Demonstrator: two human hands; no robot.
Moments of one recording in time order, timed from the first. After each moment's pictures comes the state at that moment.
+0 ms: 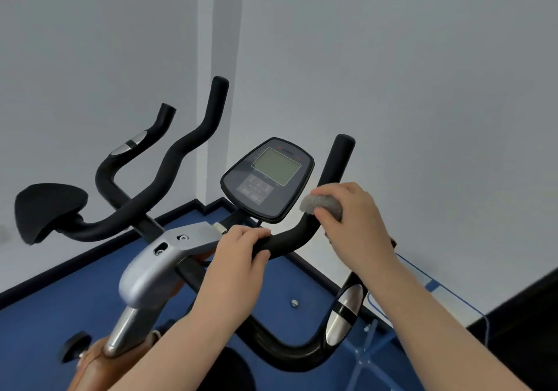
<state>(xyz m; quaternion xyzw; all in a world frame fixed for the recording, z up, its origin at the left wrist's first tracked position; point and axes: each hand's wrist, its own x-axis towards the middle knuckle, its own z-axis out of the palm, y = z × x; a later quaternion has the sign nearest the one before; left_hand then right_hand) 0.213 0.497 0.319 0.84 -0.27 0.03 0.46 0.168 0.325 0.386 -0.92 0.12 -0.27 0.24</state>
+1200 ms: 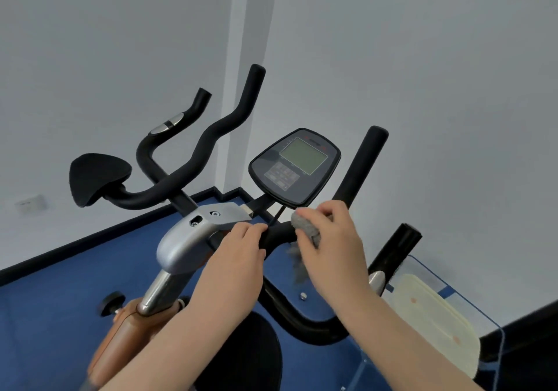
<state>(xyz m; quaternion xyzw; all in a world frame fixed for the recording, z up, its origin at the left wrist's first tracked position) 0.197 0.539 0.310 0.90 -0.25 0.06 0.37 0.153 0.387 0.340 -0.94 0.08 -0.28 0.21</state>
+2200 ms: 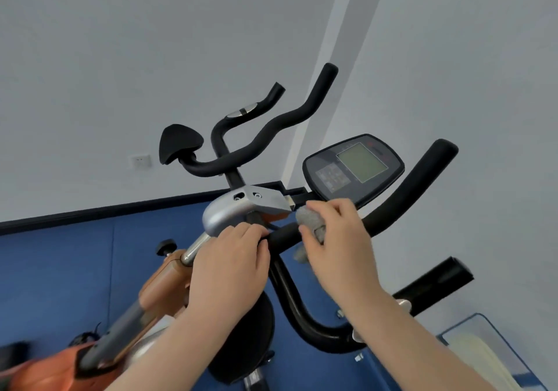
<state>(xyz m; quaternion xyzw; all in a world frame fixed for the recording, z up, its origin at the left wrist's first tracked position) 0.150 0.544 0.312 0.95 -0.05 0.18 0.26 0.166 0.389 0.347 -0.95 -0.08 -0.19 0.22</state>
